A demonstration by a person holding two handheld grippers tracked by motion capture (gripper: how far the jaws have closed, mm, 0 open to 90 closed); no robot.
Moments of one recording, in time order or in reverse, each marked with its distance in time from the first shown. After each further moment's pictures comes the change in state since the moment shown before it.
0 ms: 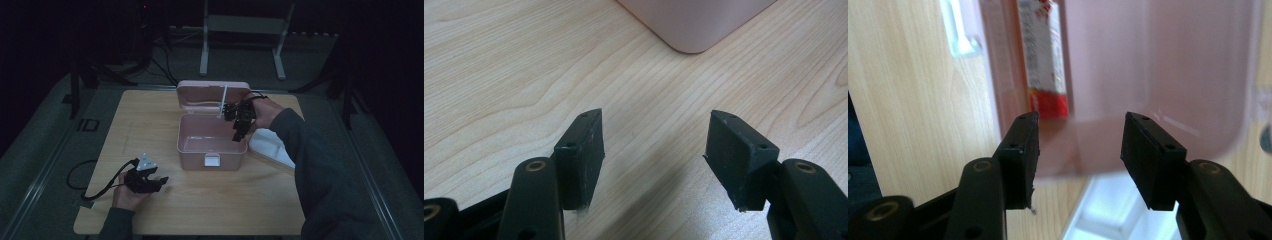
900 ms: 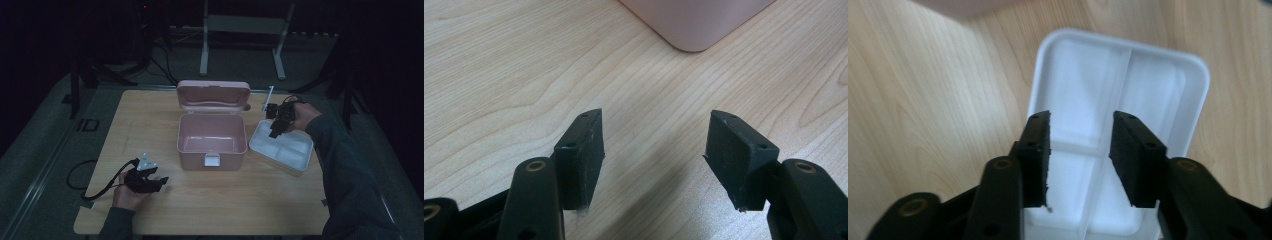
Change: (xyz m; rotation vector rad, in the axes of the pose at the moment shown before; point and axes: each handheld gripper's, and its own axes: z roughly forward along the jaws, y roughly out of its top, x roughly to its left) left arm 0.000 0.000 0.001 0.003 -0.002 0.001; right arm -0.048 -0.122 0.031 0.014 -0.034 0.180
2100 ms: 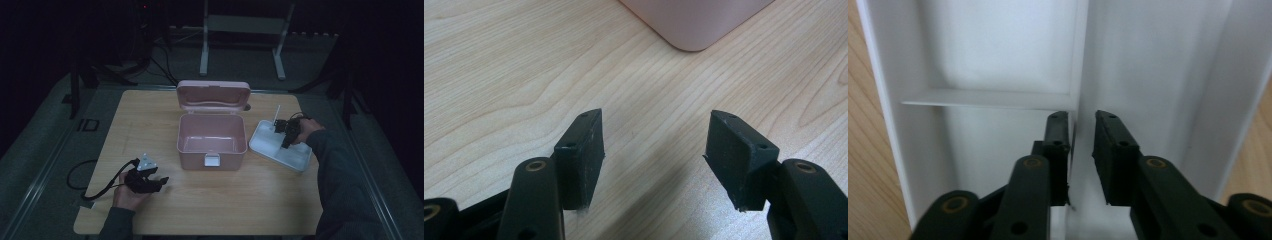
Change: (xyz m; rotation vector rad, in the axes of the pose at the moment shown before) left arm -0.001 0.000 0.001 0.006 -0.002 0.001; right arm -0.035 -0.055 0.097 0.137 0.005 0.123
